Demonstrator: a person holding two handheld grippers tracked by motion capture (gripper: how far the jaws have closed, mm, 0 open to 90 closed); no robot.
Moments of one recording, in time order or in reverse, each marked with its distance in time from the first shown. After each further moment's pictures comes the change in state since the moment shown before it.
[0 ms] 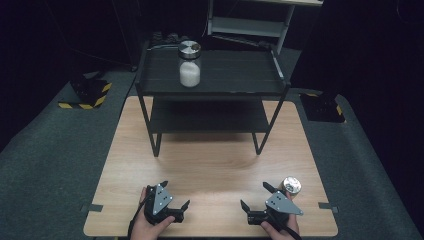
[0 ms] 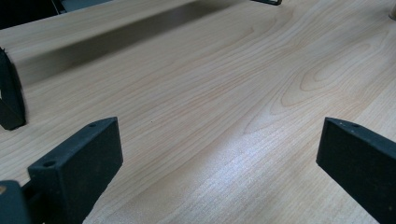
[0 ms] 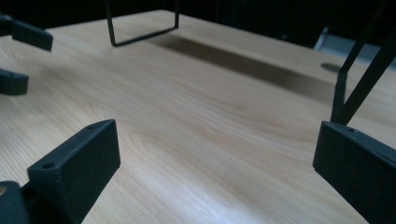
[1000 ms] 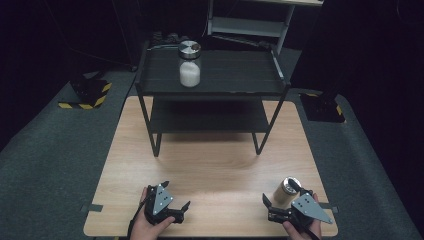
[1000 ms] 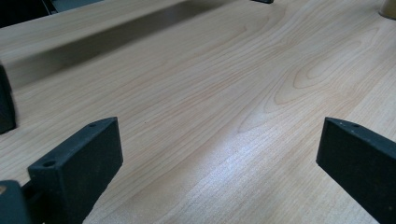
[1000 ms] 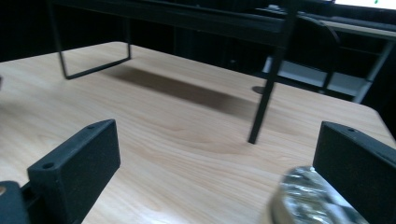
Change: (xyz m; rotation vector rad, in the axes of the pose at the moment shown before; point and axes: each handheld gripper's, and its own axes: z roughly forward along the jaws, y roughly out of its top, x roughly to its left) left arm 0.003 0.001 0.000 0.005 -0.025 0.013; right arm -0.011 0.000 -0.042 -0.091 -0.173 0.016
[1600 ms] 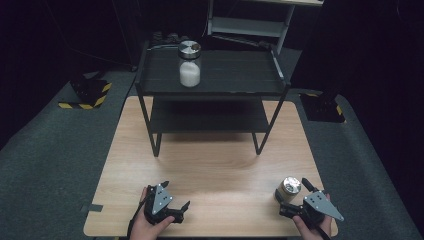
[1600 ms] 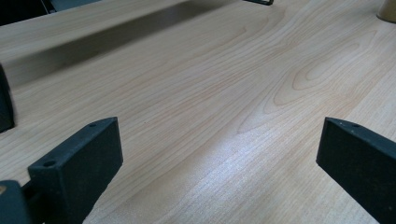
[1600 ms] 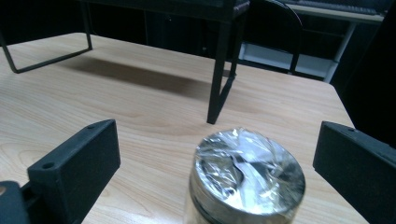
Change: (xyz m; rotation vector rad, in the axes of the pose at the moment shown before) left arm 0.002 -0.001 0.000 -0.003 -0.007 -0.007; right arm -0.018 -0.008 -0.002 0.045 -0.094 0.046
